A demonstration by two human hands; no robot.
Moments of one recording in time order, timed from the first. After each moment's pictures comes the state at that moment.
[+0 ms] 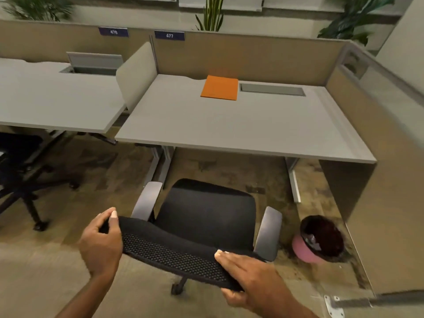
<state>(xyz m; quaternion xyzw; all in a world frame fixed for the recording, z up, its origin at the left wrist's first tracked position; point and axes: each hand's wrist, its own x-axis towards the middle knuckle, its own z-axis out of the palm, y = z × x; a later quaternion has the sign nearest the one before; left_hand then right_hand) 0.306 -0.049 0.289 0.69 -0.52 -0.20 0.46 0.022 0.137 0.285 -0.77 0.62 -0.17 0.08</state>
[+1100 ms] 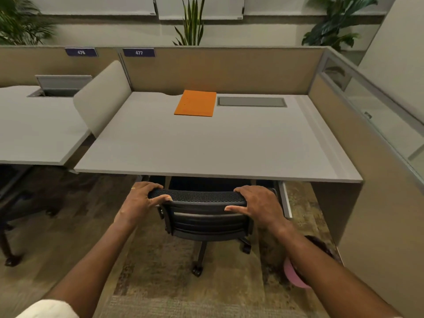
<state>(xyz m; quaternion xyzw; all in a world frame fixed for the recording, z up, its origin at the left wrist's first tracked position) 0.072 -0.235 0.291 0.48 -0.82 -0.26 0.16 -0.265 -0.067 0.285 -0.67 0.72 -0.14 -0.07</state>
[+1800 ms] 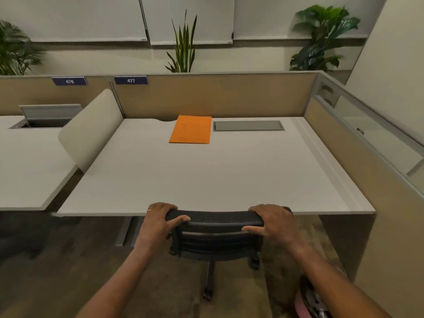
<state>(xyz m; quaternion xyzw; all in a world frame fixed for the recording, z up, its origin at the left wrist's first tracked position) -0.007 -0.322 0.284 0.46 -0.84 -0.22 0.18 -0.331 -0.144 0.286 -0.64 0.75 -0.13 -0.04</state>
